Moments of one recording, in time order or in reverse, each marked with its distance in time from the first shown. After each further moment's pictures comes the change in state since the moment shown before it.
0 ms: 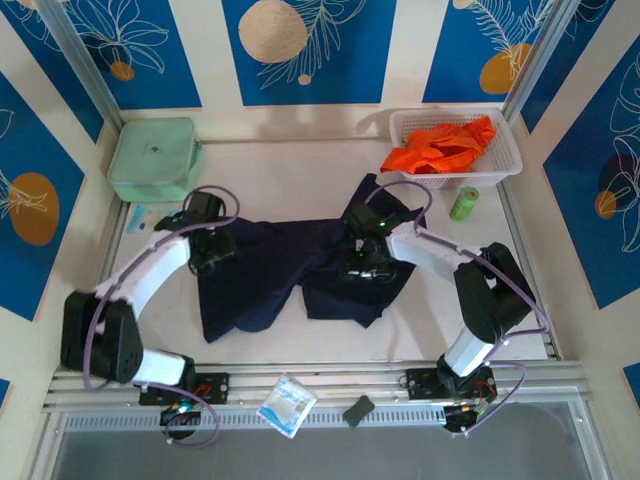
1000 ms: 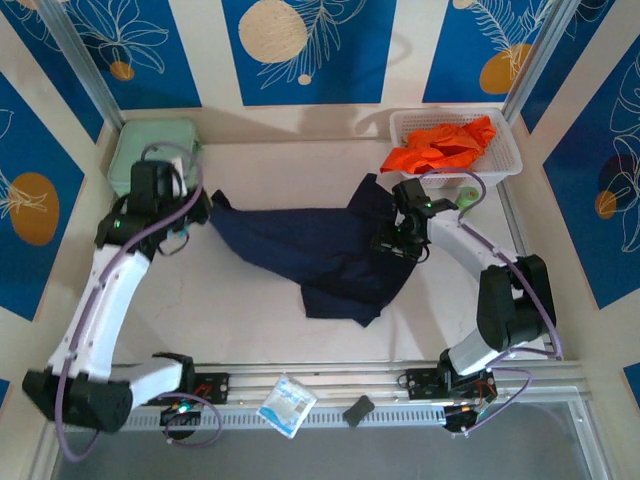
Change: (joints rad) left arm 0.074 -0.343 0.224 -0.092 0.166 0.129; right arm -0.346 -0.082 0.019 0.007 -0.055 -0.063
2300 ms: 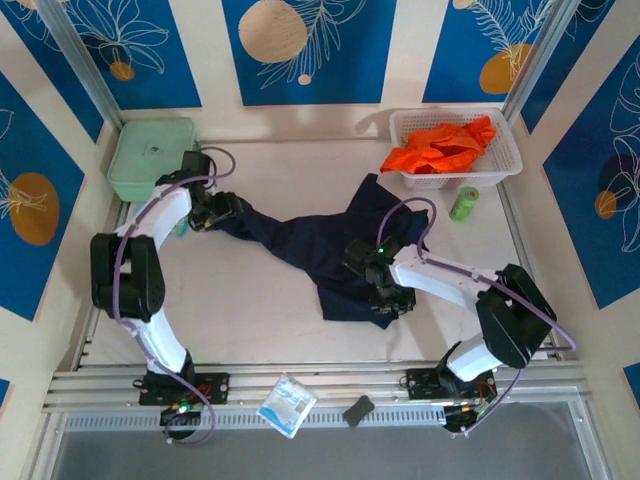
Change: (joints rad) left arm 0.082 0.713 0.184 0.106 0.046 0.015; right arm 0.483 -0.069 -0.149 -0.396 0.359 0.301
